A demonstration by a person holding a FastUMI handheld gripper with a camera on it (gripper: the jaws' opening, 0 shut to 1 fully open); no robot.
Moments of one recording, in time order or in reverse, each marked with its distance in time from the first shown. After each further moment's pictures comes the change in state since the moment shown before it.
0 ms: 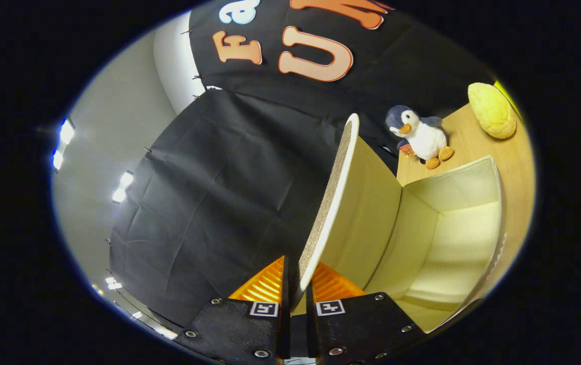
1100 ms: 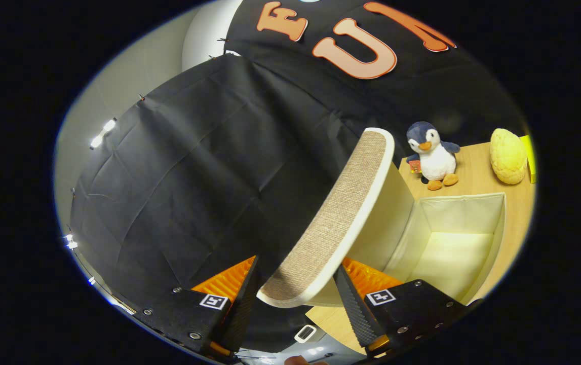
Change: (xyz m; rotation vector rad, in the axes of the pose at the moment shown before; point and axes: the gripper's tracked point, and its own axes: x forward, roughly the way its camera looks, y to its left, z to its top) arm 0.040 0.025 -0.027 -0.266 0.070 -0.131
